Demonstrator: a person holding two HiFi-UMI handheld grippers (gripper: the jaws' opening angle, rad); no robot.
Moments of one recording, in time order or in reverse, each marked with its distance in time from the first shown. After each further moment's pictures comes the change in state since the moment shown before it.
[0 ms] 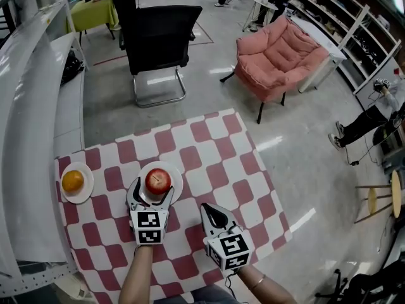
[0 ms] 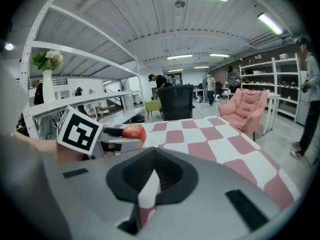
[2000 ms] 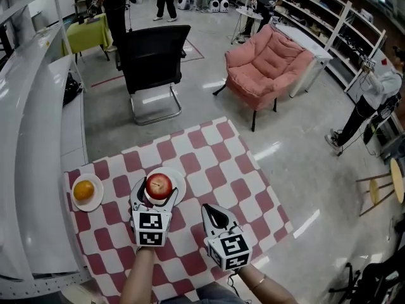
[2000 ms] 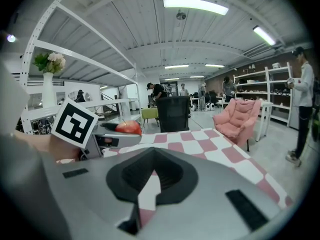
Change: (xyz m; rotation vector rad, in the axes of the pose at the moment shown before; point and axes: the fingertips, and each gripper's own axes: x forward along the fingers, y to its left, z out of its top) left arm -0.044 -0.009 0.059 0.097 -0.081 -0.098; right arm -0.033 0.027 0.032 -0.010 -0.091 -0.070
